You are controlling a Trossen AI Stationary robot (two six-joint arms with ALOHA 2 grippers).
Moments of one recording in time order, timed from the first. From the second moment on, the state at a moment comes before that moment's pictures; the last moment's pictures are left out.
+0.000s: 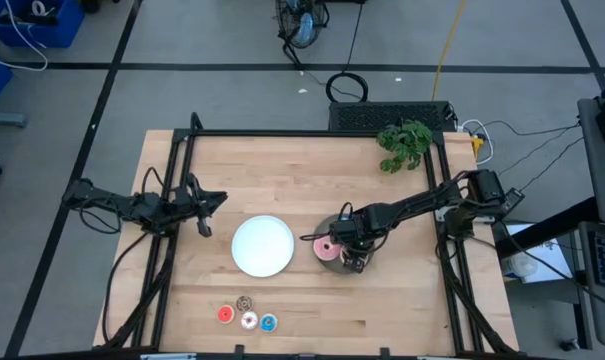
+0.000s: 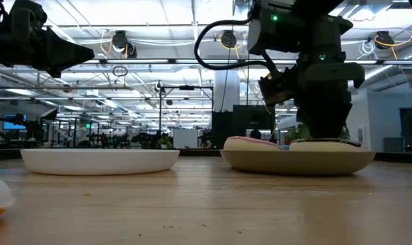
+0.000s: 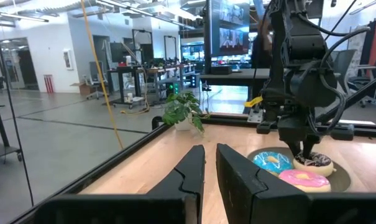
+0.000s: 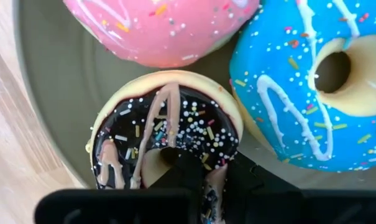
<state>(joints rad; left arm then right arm) -0.28 0.07 0.01 0.18 -0.61 0.09 0.15 1.75 1.04 -0.74 -0.13 0.51</state>
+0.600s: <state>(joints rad) -0.28 0.07 0.01 0.18 -0.61 0.10 0.17 1.75 1.04 -0.73 -0.13 0.51</state>
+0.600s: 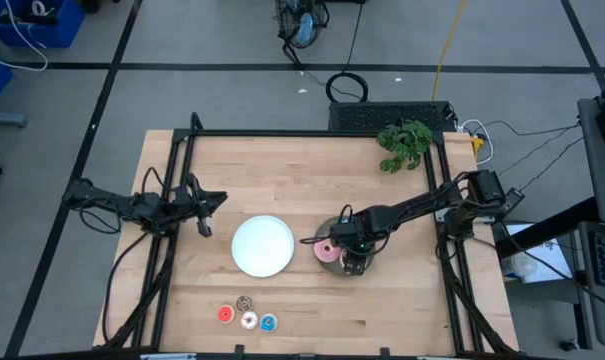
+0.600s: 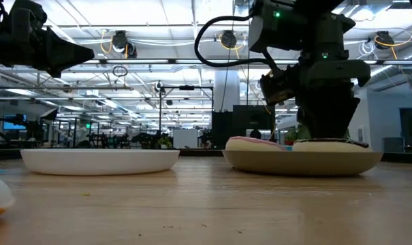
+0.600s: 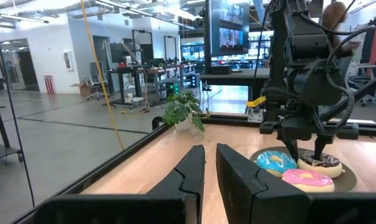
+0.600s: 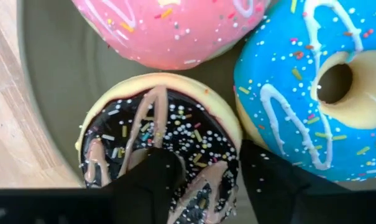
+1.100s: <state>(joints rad) -0.28 0.07 0.01 0.19 -0.61 0.09 0.16 1.73 1.04 -0.79 -0.21 0.51</state>
